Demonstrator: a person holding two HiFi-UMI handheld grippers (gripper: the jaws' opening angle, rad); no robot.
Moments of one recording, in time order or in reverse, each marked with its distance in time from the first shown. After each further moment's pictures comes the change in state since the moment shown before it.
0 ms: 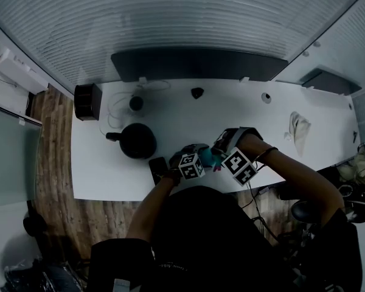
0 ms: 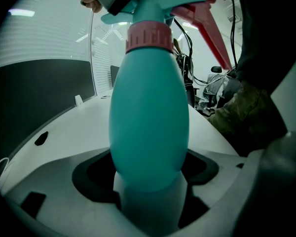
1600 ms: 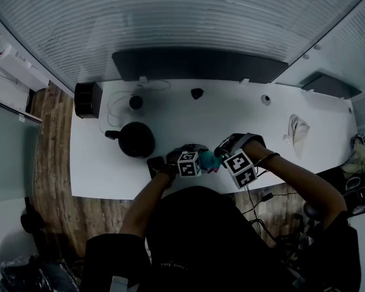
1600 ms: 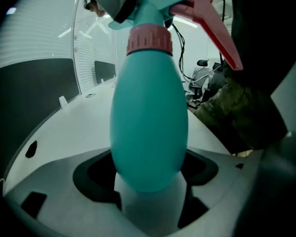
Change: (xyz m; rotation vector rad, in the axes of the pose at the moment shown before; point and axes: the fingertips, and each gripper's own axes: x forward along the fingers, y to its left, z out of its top) left arm -0.005 -0.015 -0.005 0.104 0.079 -0.143; right arm -0.006 0.015 -0.002 0.236 -0.031 0.023
